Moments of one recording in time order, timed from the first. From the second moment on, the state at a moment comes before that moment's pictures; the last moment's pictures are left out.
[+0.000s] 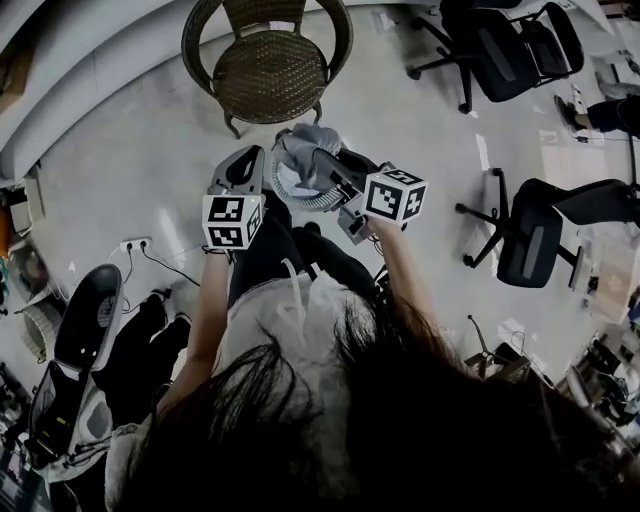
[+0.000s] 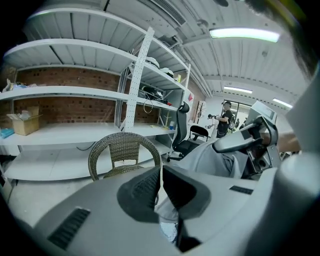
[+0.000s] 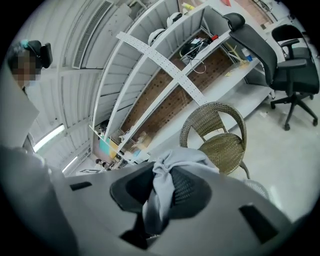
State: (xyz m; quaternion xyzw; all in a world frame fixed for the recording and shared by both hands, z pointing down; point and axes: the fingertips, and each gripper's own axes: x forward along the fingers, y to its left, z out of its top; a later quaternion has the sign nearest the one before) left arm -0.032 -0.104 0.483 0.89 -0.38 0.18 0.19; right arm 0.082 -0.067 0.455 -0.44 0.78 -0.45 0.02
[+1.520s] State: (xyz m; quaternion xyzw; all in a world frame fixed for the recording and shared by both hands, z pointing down) left arm -0.014 0.003 0.579 0.88 -0.33 0.28 0.22; right arm 0.106 0.039 0.720 -0.48 0.64 -0.59 -0.11
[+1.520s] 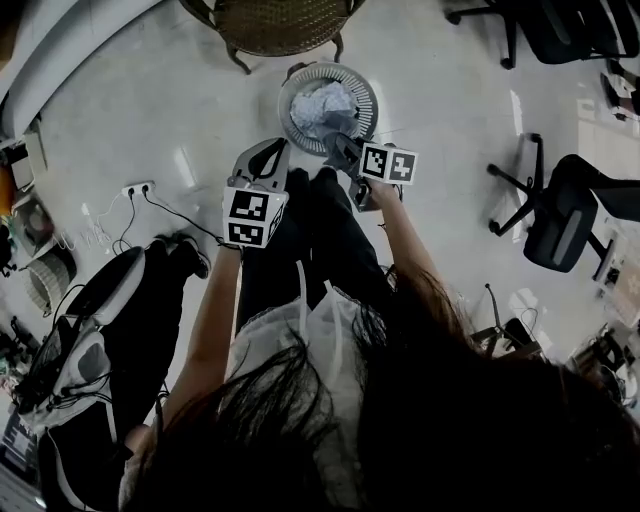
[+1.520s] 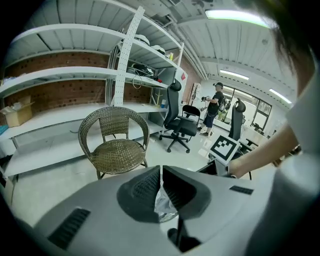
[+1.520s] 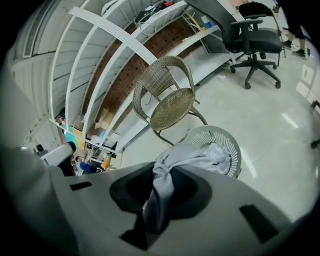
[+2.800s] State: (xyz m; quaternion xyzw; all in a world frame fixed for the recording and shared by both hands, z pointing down) left arm -0.034 0.001 0.664 0.87 -0.30 0.30 0.23; right arm 0.099 0.035 0.827 -0.48 0.62 -0.57 -0.24
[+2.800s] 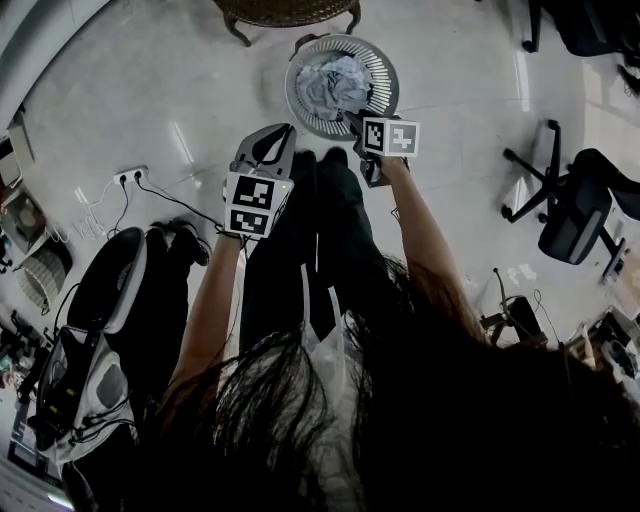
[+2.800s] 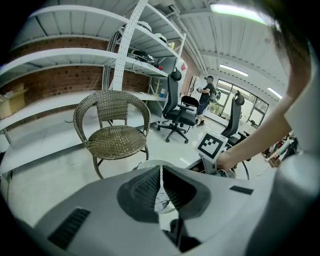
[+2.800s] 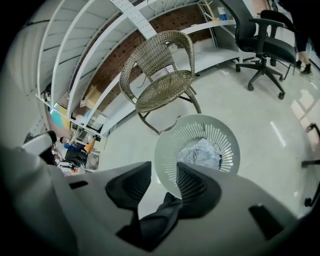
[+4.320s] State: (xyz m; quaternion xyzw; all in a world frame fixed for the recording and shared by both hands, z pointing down) left arm -0.066 0.030 0.512 0.90 -0.32 0.23 0.19; right arm 0.068 0.020 0.497 -0.54 0.75 -0.37 -0.03
